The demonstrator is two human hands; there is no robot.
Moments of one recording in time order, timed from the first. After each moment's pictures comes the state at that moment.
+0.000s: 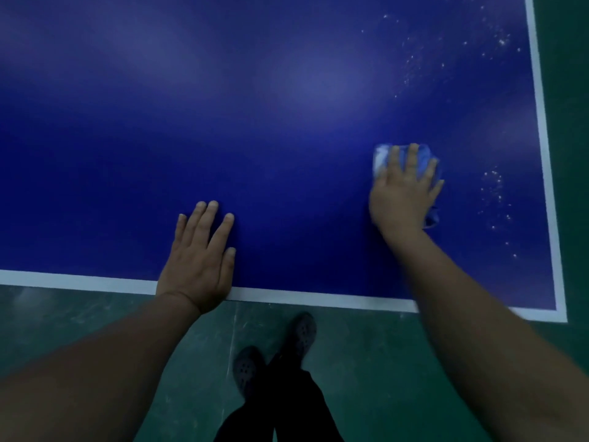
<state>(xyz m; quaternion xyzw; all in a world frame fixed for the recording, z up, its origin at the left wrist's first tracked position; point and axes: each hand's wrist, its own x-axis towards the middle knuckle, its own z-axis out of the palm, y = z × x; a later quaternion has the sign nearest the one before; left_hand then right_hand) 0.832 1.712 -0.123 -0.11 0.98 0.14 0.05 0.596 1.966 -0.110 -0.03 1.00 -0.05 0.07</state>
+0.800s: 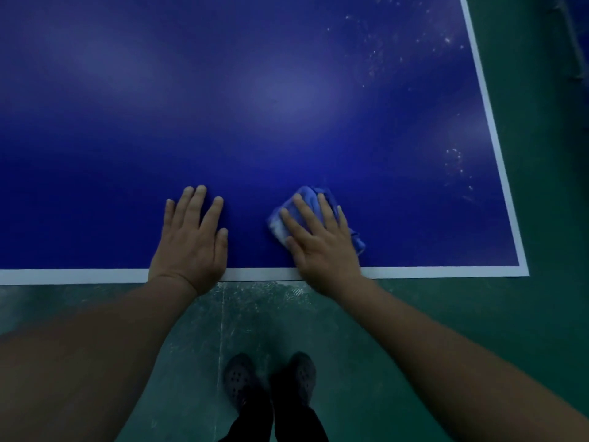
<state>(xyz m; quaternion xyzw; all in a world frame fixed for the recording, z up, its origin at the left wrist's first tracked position) 0.834 1.712 -0.127 -0.10 0.98 0.17 0.04 0.750 1.949 -0.119 -0.33 0.93 -0.04 0.12</state>
